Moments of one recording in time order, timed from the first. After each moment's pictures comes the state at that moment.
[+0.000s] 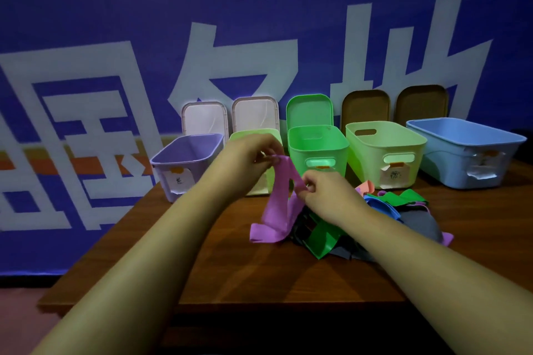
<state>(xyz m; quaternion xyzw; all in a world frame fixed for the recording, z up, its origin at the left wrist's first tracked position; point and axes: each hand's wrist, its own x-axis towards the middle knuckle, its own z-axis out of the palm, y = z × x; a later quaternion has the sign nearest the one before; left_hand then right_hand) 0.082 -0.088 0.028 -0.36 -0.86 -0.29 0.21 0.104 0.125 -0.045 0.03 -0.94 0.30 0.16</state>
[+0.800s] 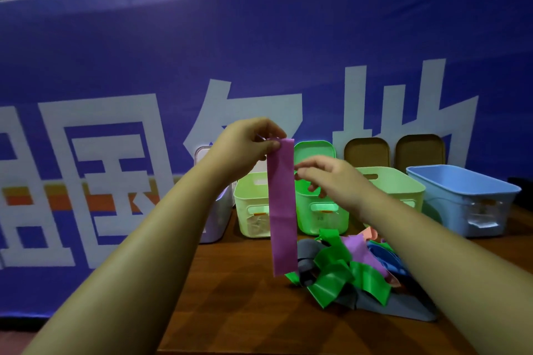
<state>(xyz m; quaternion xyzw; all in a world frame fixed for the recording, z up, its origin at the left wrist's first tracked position) 0.088 -0.088 0.138 -0.34 -0.83 -0.37 0.23 0.130 0.128 0.069 0.11 -0.83 0.52 0.18</state>
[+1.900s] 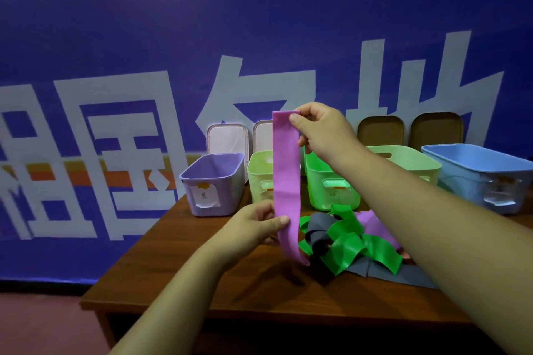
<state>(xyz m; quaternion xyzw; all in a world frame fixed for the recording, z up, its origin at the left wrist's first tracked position) 0.121 -0.127 -0.040 -0.26 -0.74 -0.61 -0.11 0.098 0.076 0.092 0.12 -0.79 0.53 0.30</state>
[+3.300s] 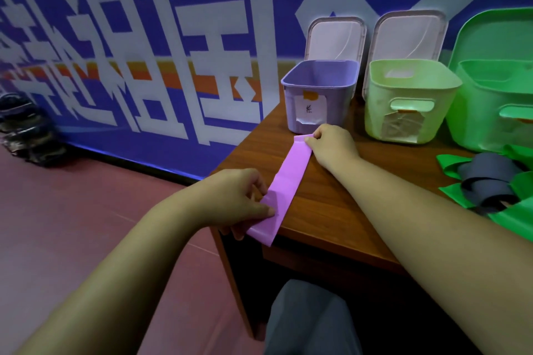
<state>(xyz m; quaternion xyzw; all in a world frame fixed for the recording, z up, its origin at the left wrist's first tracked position) 0.144 -0.341 -0.067 -0.02 -0.96 -0.26 -0.13 -0.048 -0.141 -0.127 0.05 -0.95 0.29 0.13</state>
